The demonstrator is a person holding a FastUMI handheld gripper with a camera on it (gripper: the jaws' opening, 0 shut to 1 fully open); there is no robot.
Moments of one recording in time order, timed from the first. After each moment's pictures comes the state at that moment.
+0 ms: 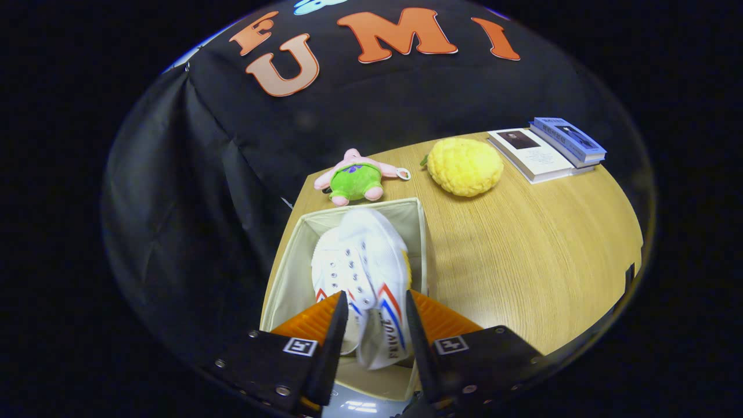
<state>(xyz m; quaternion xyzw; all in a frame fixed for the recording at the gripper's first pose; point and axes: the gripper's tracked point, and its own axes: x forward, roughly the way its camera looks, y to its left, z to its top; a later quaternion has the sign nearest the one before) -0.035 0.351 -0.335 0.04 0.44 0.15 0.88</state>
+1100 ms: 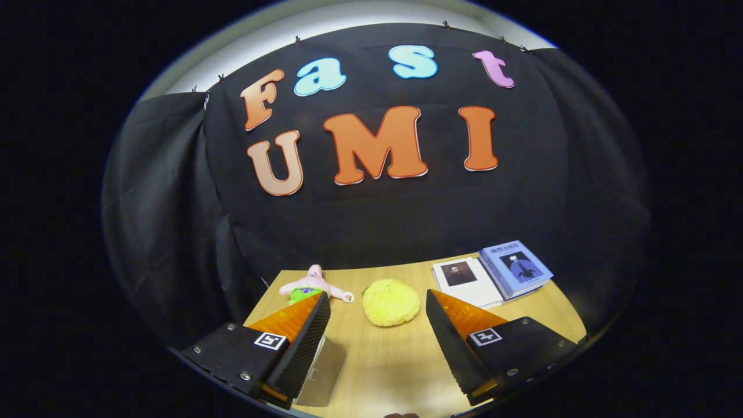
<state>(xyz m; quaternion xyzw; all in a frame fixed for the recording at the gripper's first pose) 0.100 0.166 -0.117 -0.01 0.21 0.11 0.97</state>
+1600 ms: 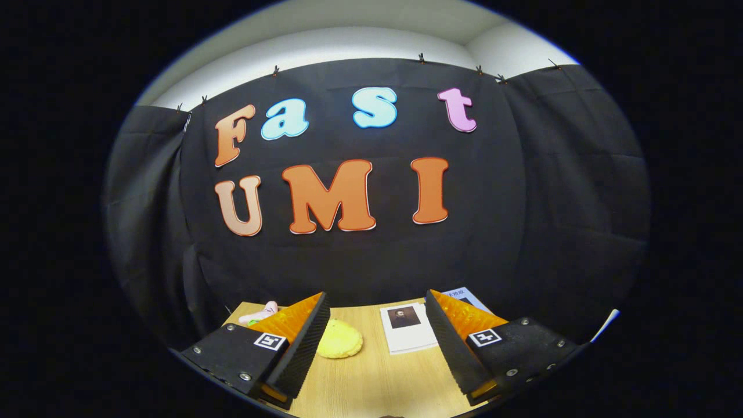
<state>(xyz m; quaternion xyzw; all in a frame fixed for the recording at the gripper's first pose) 0.123 0.080 -0.038 -0.02 0.12 0.05 0.99</state>
